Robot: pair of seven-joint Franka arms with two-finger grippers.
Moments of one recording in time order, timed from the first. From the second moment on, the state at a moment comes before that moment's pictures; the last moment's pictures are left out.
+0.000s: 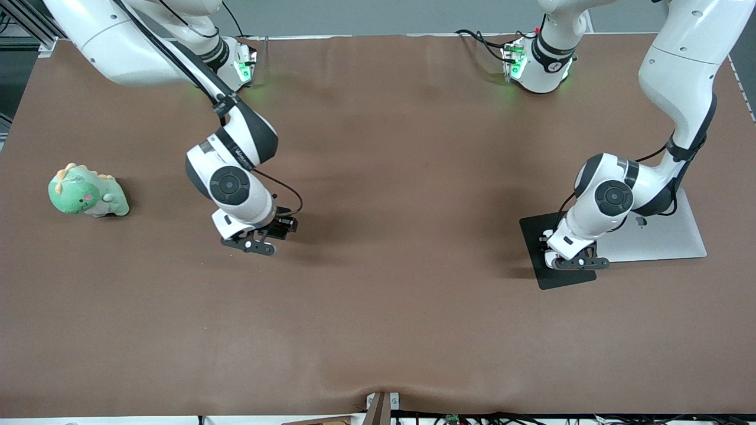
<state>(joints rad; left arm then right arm) 0.26 0.56 -0.36 -2.03 0.49 2.57 -0.42 -0.15 0.54 0.62 -1.85 -0.39 2.13 0.86</state>
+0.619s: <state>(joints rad) 0.27 0.38 -0.43 -1.88 0.41 2.35 -0.42 -0.19 0.37 0.43 -1.89 -0.13 2.04 0.41</state>
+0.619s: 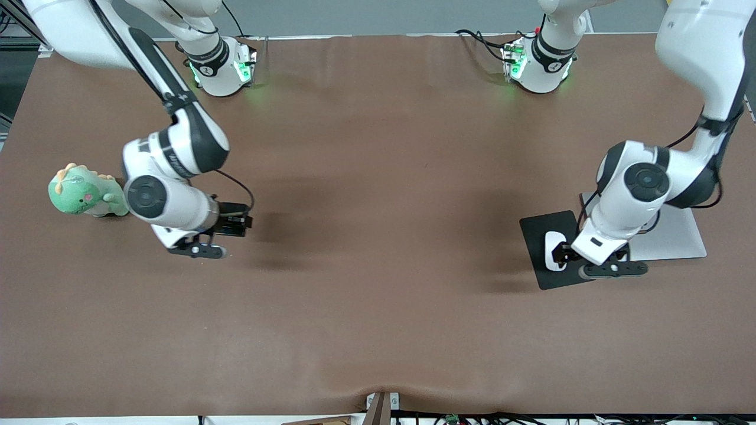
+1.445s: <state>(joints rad) 0.30 0.24 -0.52 -1.36 0.14 1.63 -0.25 -0.17 0.26 0.17 -2.14 -0.13 2.21 0.07</state>
